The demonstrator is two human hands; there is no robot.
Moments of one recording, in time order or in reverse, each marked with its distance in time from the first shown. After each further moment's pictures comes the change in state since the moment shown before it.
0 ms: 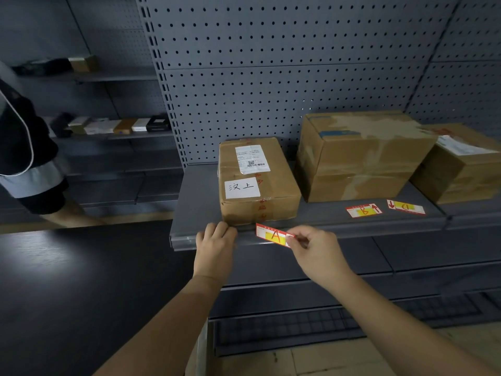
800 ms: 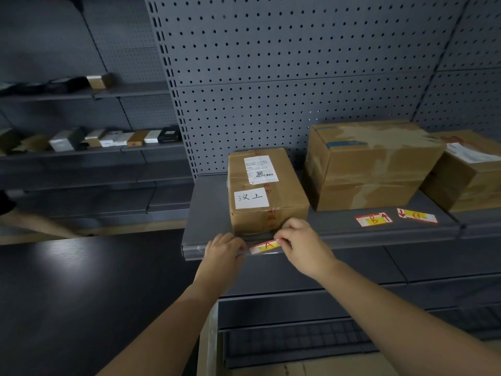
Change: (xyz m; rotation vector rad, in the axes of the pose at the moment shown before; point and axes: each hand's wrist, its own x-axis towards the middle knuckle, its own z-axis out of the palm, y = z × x) left_hand 0.006 -0.011 -0.022 -0.207 -0.192 0.019; right_hand 0.043 -0.007 0.024 -0.295 -0.125 -0.285
